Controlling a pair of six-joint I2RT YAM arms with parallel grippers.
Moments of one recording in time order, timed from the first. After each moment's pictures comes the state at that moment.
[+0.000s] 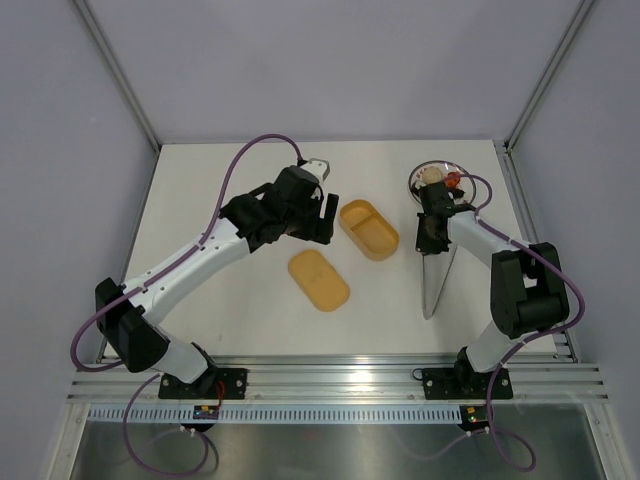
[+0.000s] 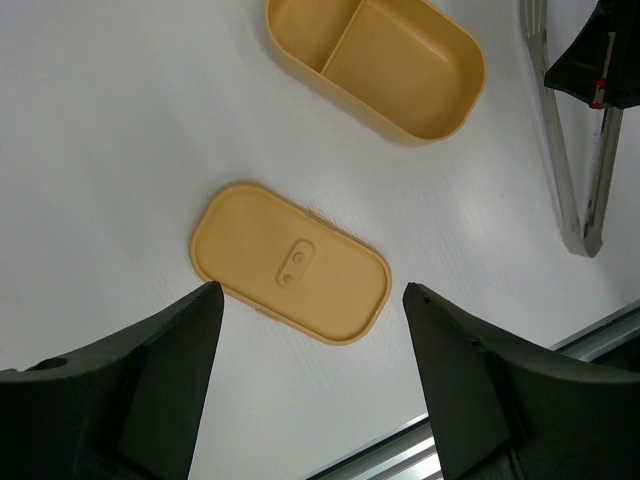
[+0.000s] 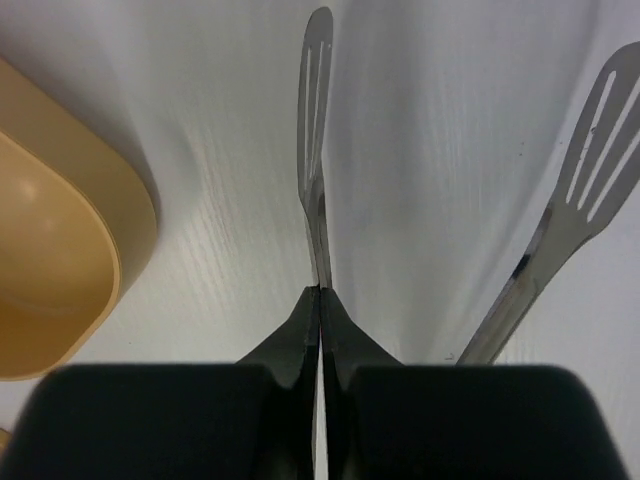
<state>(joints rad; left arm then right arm) -0.78 1.48 1.46 -0.76 -0.15 -0.37 0.22 1.65 1.04 -0.54 0.16 0.38</state>
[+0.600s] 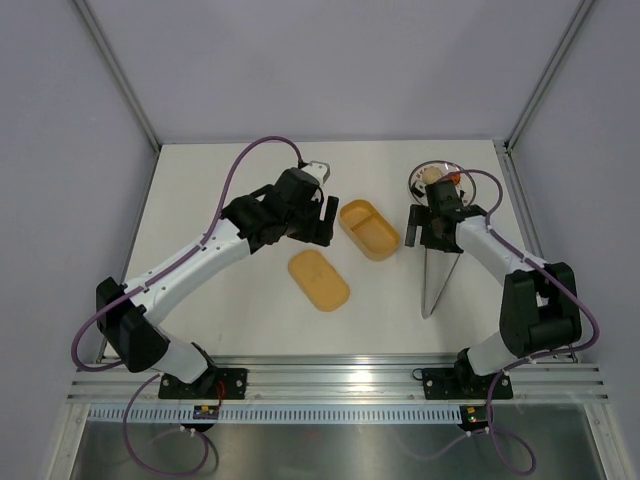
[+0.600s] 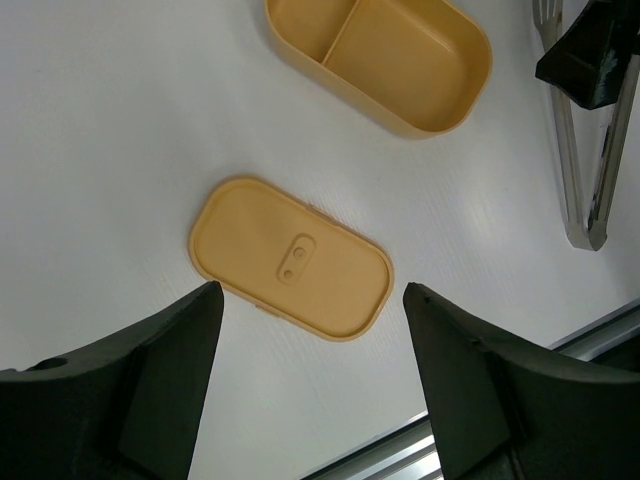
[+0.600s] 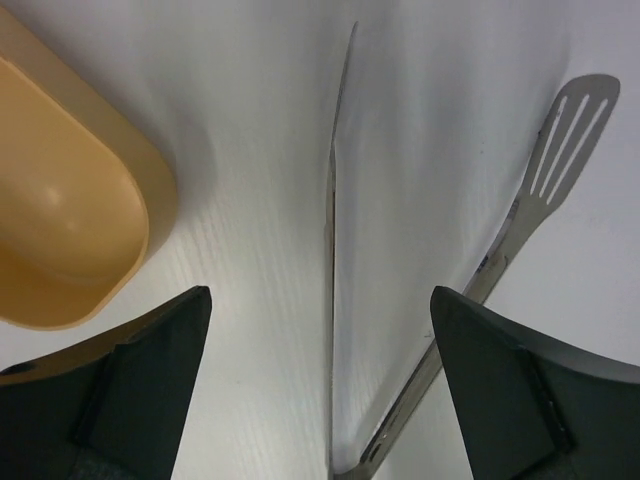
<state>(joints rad) -0.78 1.48 1.45 -0.76 -0.14 -0.37 0.22 1.55 1.03 -0.55 0.17 0.32</state>
